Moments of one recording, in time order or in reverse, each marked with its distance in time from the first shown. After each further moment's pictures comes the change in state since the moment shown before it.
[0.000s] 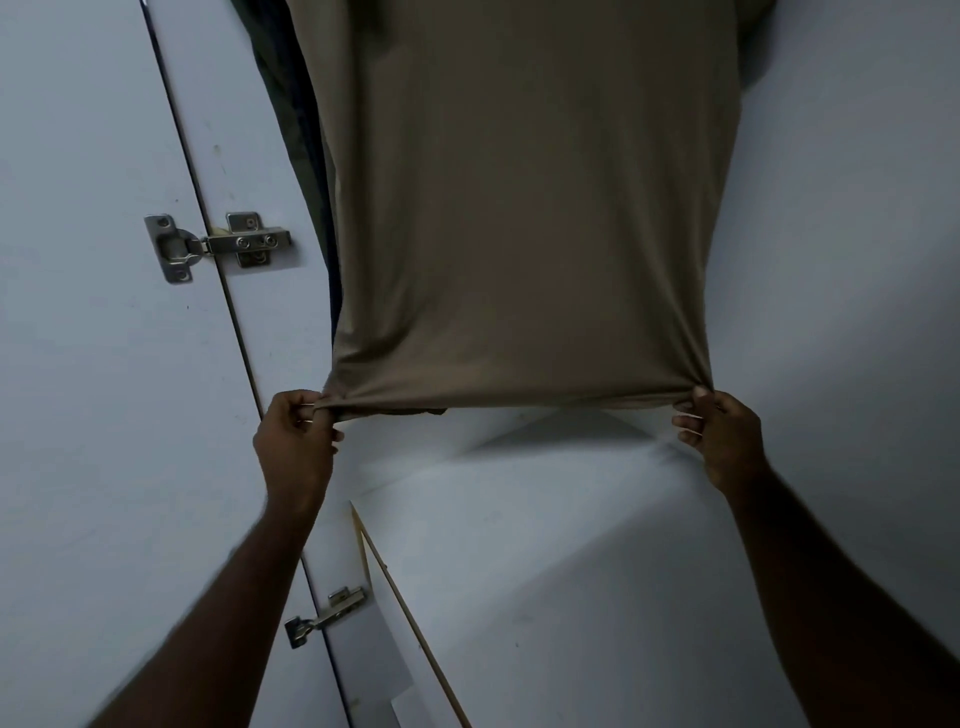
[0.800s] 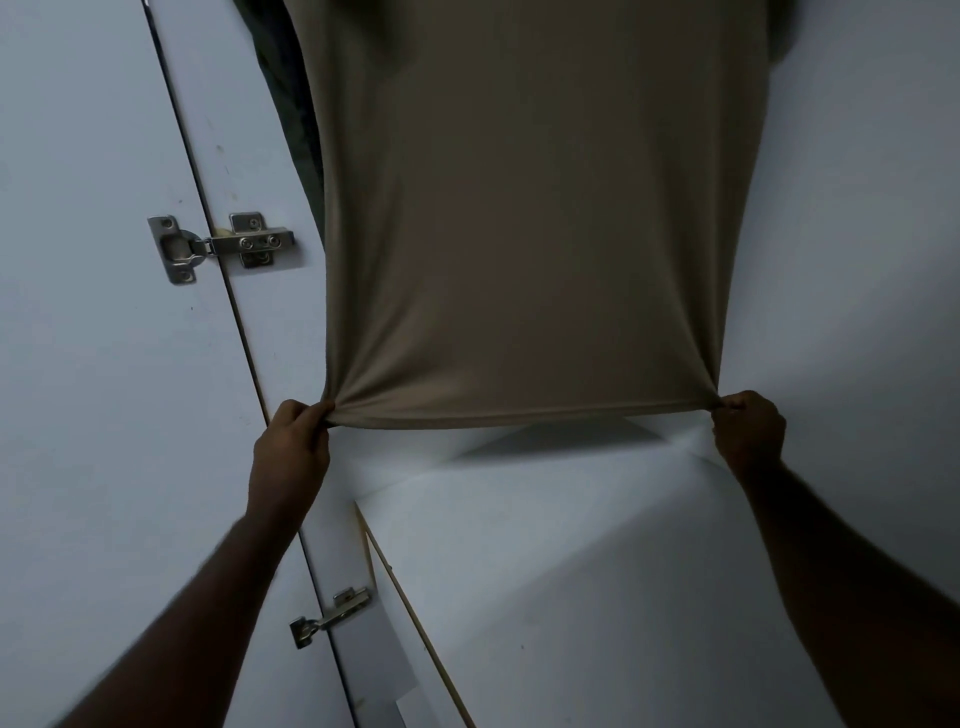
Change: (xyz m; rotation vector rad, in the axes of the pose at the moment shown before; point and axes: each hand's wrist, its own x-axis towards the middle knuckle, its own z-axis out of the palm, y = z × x) left_hand 0.017 -0.031 -0.022 0.630 -0.206 0.526; right_hand 0.037 0.017 -0.018 -0.787 0.236 -0.251
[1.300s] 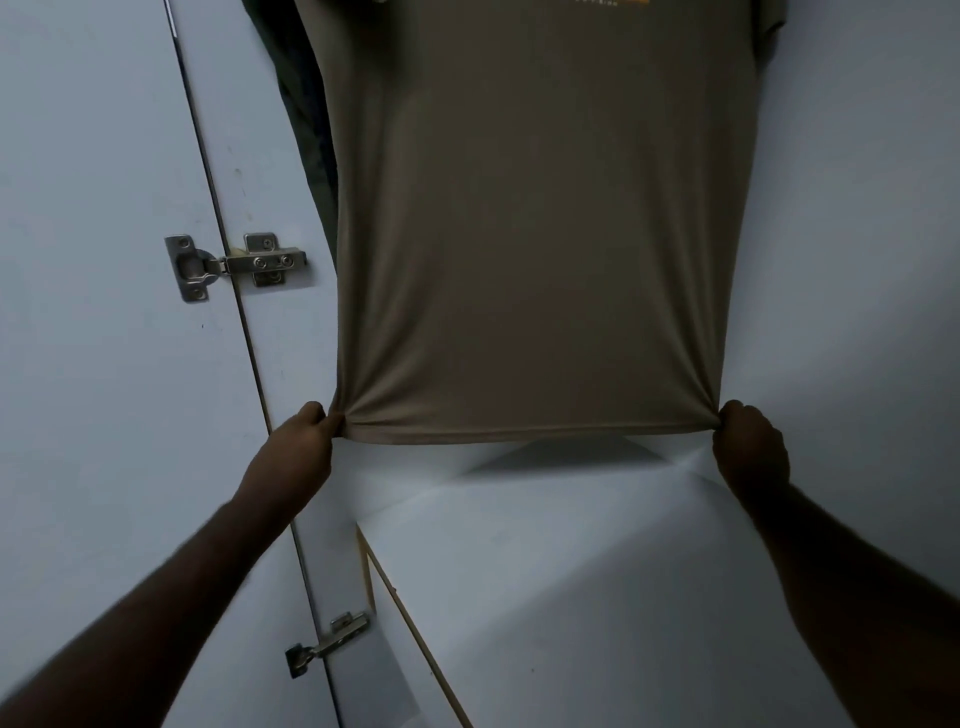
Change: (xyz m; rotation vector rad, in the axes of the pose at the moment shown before) left_hand 0.029 -0.013 -0.011 0.282 -0.298 0.214; right_hand -0.012 -0.013 -0.014 -0.443 -0.032 -0.205
